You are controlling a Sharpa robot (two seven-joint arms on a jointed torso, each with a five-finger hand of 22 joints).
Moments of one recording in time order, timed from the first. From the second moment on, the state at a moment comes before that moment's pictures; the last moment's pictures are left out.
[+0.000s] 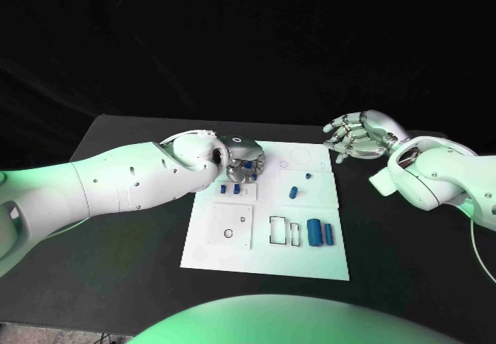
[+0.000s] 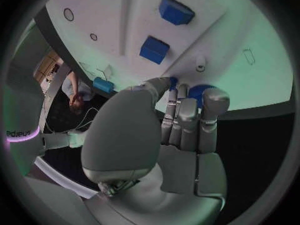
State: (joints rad) left arm 1.20 -0.59 -0.11 1.29 -1.69 -0.07 0.02; left_hand 1.49 -0.24 0.49 0.21 0.29 0.87 0.12 0.45 0.19 0.98 0.07 0.41 0.07 1.37 -0.01 1.27 0.93 0.14 1.31 0.10 1.13 0.96; right arm 1.30 -0.92 -0.18 1.55 -0.73 -0.41 0.10; right_hand 1.39 -0.16 0.44 0.15 0.24 0.63 0.17 0.35 0.52 0.79 0.15 0.77 0.35 1.02 0.07 0.92 0.78 0.17 1.14 0.16 0.41 0.52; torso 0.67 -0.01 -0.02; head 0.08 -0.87
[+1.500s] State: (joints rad) left arm 1.20 -0.65 -0.09 1.36 -1.66 -0.11 0.04; left_hand 1.52 -0.21 0.55 0.13 0.23 0.93 0.13 0.42 0.19 1.06 0.07 0.40 0.09 1.41 -0.01 1.32 0.98 0.12 1.35 0.09 1.23 1.08; right arm 1.30 -0.92 -0.18 1.55 -0.73 -0.41 0.10; right_hand 1.39 -0.16 0.44 0.15 0.24 0.63 0.17 0.36 0.52 0.79 0.15 0.77 0.34 1.02 0.07 0.92 0.78 0.17 1.15 0.16 0.41 0.52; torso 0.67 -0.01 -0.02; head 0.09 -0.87
